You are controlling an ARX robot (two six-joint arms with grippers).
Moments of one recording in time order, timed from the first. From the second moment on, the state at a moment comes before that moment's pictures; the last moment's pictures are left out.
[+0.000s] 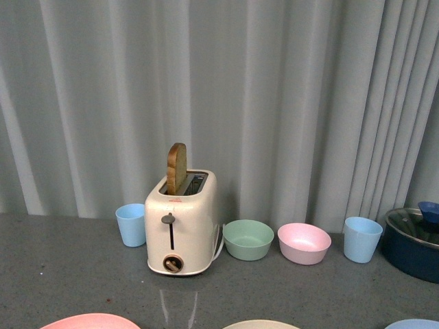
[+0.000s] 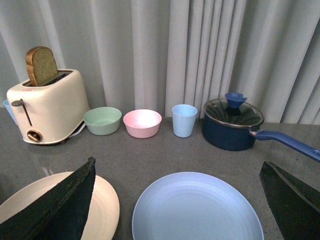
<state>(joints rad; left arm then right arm) 0.09 0.28 0.19 -0.37 0.37 0.01 0.00 0.00 0.01 0.00 -0.01 -0.01</state>
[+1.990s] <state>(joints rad) 0.23 2.08 1.02 -0.11 0.19 0.44 0.00 0.00 0.01 0.00 0.00 -0.01</state>
